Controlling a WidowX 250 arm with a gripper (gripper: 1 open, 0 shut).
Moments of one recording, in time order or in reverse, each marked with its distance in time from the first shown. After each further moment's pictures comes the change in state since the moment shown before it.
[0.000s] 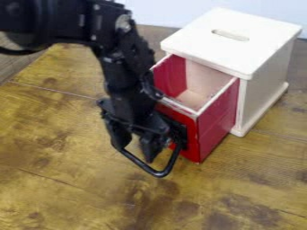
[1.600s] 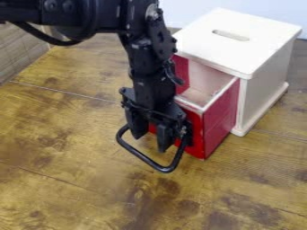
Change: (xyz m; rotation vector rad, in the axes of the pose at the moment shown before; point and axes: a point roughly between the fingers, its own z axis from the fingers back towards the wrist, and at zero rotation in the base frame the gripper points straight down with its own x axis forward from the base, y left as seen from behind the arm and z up) arm 0.037 0.000 -0.011 -0.014 0.007 -0.077
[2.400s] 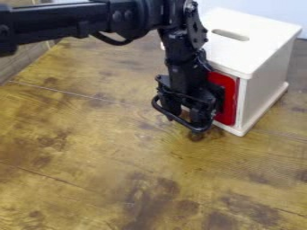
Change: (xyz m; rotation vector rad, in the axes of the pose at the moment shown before) arm 0.050 0.002 -0.019 -0.022 0.011 -0.070
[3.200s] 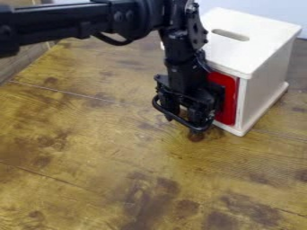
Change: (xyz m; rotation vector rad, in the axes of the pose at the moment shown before) arm -0.002 0.004 0.001 0.028 0.015 -0.002
